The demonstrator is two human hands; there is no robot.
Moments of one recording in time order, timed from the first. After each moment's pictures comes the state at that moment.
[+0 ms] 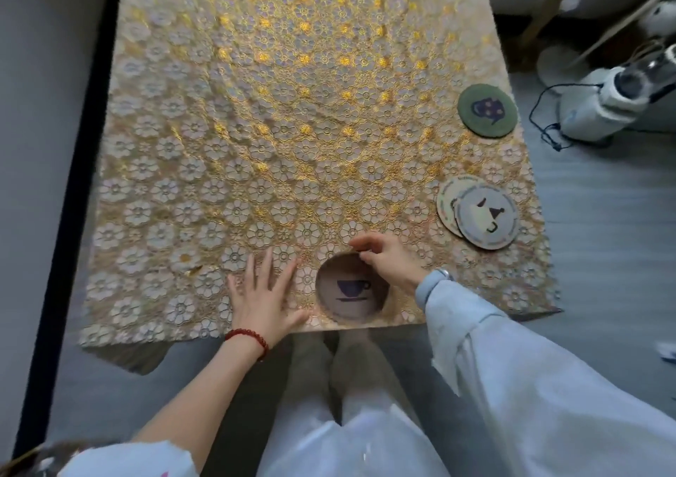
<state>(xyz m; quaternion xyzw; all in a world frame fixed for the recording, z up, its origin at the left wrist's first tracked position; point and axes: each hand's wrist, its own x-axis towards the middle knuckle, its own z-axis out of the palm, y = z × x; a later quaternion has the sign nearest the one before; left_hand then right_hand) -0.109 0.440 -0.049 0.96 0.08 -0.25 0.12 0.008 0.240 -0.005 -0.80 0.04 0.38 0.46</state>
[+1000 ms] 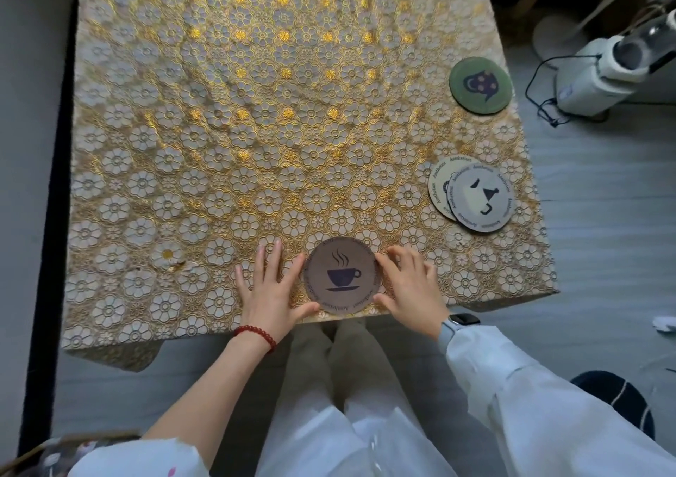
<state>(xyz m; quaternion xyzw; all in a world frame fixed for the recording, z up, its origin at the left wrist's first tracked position) -0.112 0.420 -0.058 0.96 0.05 -0.23 0.15 -0.062 0.185 -0.035 -0.95 -0.16 0.25 0.09</state>
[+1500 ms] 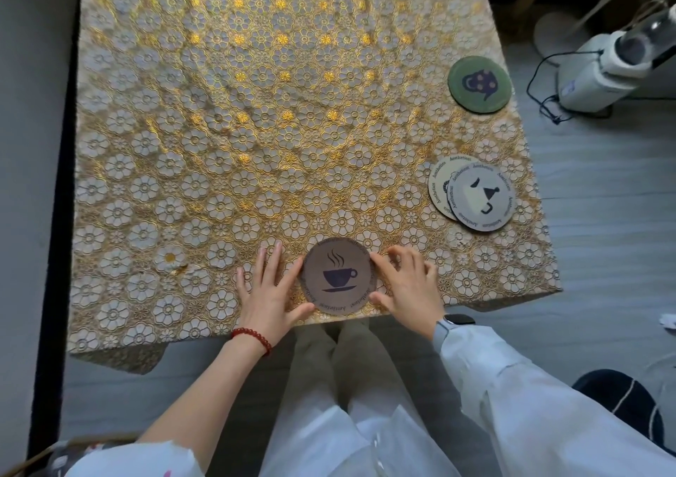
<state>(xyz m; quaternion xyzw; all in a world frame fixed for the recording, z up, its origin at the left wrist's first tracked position) -0.114 0.427 -0.055 0.96 0.04 -0.24 0.16 -0.063 0.189 -0.041 -0.96 -0.13 0.24 0.10</state>
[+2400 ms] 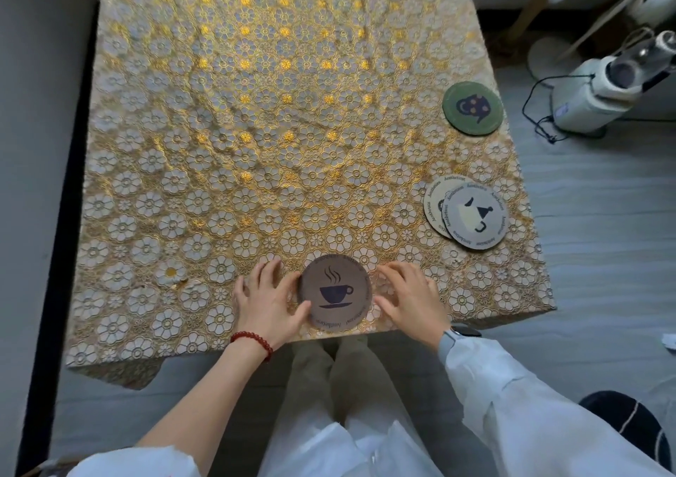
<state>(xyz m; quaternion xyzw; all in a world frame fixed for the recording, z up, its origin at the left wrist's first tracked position) -0.104 0.425 -0.051 0.96 0.07 -0.20 0.15 -0.057 0.180 -0.035 -0.95 -0.12 0.25 0.14</state>
